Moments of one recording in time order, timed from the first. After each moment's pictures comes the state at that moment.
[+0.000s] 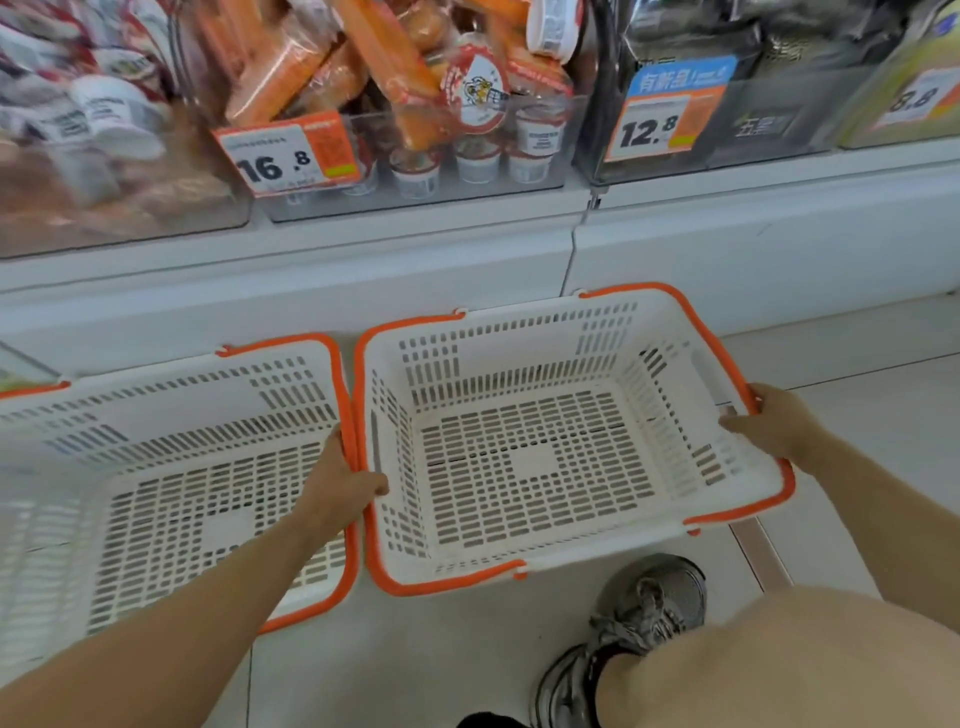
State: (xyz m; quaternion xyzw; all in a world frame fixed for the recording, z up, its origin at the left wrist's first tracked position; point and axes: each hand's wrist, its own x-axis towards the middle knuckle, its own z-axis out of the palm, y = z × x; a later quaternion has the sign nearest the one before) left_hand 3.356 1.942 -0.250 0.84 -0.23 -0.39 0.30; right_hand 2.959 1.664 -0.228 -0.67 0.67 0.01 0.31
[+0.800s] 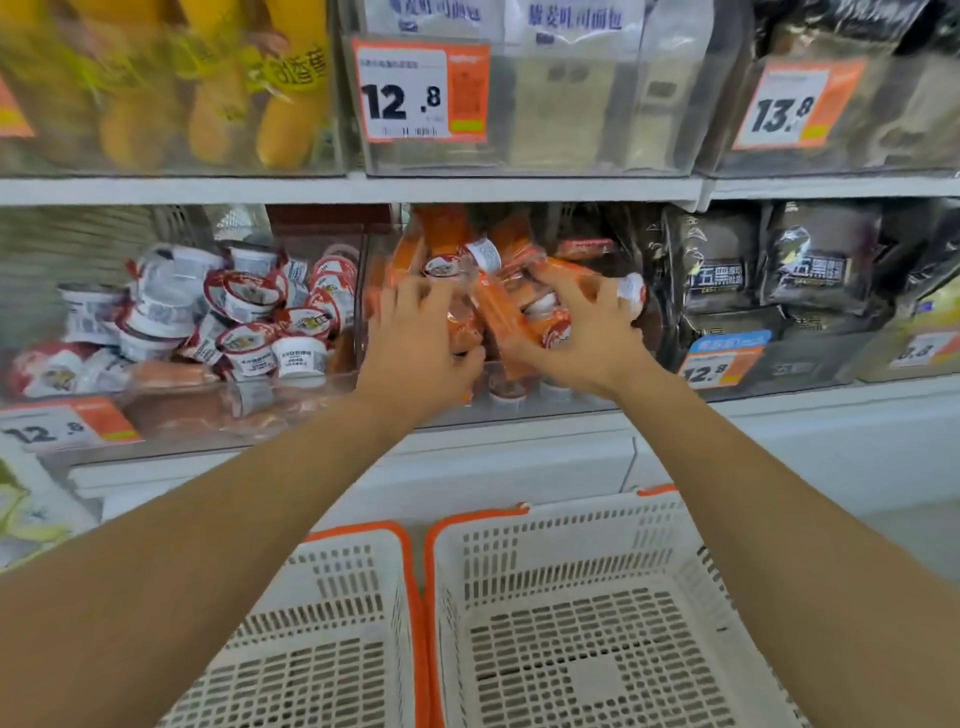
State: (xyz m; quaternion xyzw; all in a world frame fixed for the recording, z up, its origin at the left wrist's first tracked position) left_hand 3.461 1.800 -0.002 0.76 -0.57 0.10 0.32; right_hand 3.293 1.685 0.013 -0.87 0.40 -0.22 0.18
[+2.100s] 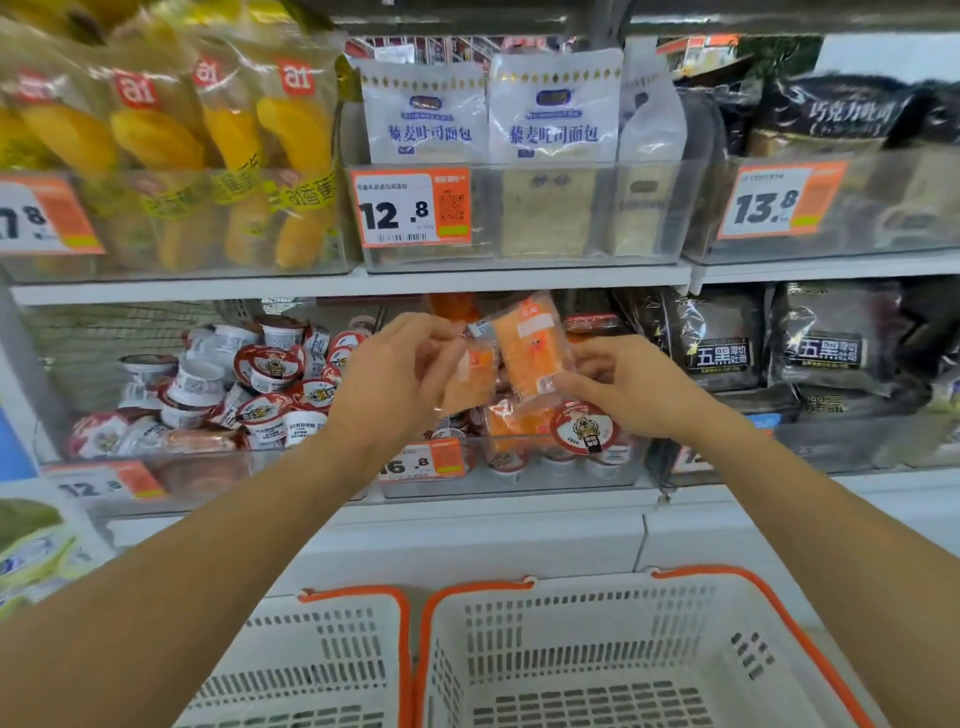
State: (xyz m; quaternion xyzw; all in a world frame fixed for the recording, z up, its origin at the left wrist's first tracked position) left_hand 3.448 1.802 0.057 0.72 -0.54 0.13 0.43; right_hand 3.256 1.631 0.058 -0.90 0.24 -0.22 0.29
